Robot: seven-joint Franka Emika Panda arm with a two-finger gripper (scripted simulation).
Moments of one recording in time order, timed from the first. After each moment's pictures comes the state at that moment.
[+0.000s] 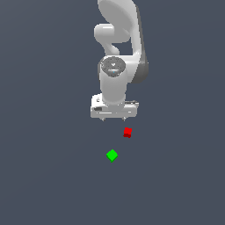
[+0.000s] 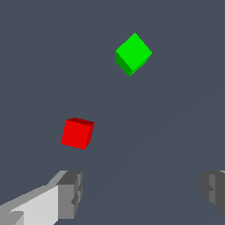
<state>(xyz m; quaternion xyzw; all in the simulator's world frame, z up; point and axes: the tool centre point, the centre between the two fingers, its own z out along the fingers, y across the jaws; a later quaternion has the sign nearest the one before) -0.016 0.006 0.154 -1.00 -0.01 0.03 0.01</state>
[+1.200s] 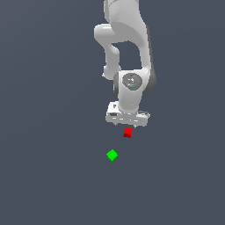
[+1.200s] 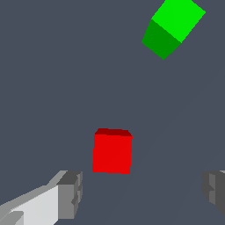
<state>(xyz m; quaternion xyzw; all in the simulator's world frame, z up) -0.020 0.067 0.091 -1.00 0.08 0.01 0.00</state>
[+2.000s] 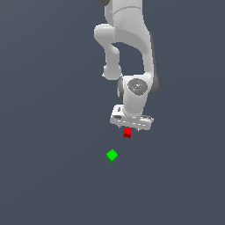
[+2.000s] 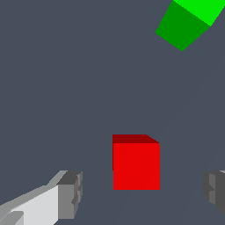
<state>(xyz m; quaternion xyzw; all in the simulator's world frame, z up) -0.016 0.088 0.069 -0.99 0.11 0.00 0.00</state>
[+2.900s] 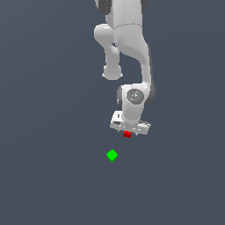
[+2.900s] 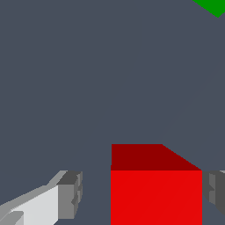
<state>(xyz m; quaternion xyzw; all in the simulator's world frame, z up) -0.017 0.087 0.022 -0.99 0.11 0.00 0.00</state>
